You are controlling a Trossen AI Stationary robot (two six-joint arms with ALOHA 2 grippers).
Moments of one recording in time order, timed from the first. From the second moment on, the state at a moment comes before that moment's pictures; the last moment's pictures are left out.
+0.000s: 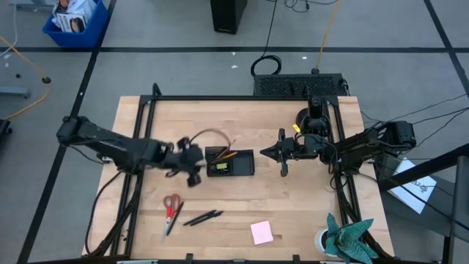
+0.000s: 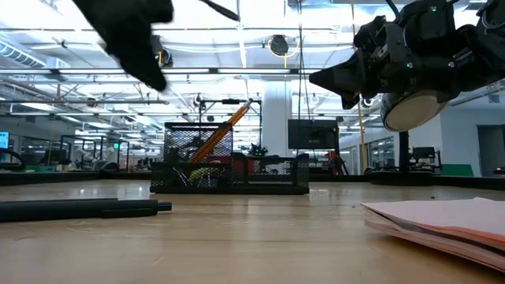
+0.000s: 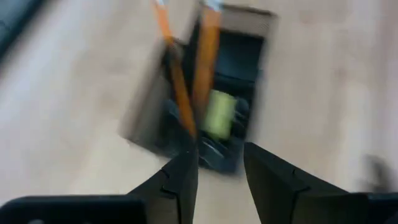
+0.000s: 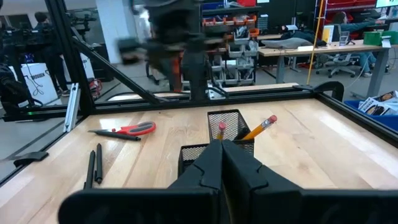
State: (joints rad) left arm -0.24 1.25 0.91 -0.61 -0.34 -0.44; right arm -0.10 1.36 0.24 1.10 -0.10 0.09
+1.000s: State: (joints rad) left arm -0.78 1.70 1.00 -0.82 -0.04 -1.49; right arm -0.10 1.36 0.24 1.09 -0.11 0.11
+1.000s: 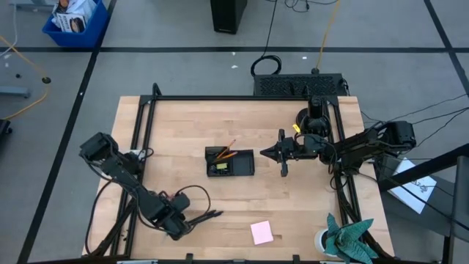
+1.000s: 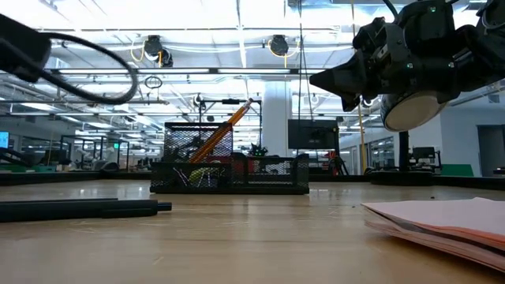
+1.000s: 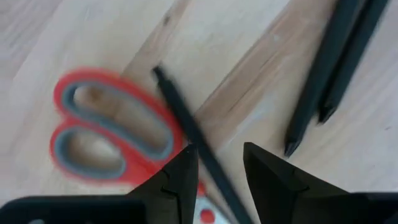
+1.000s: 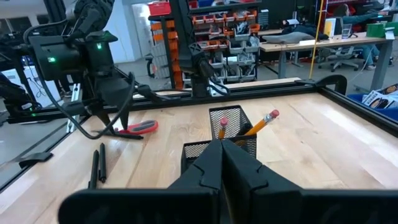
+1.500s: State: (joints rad) left arm -0.80 1.70 1.00 -0.81 0.03 -1.68; right arm -0.10 1.36 0.24 1.09 -0.11 0.12
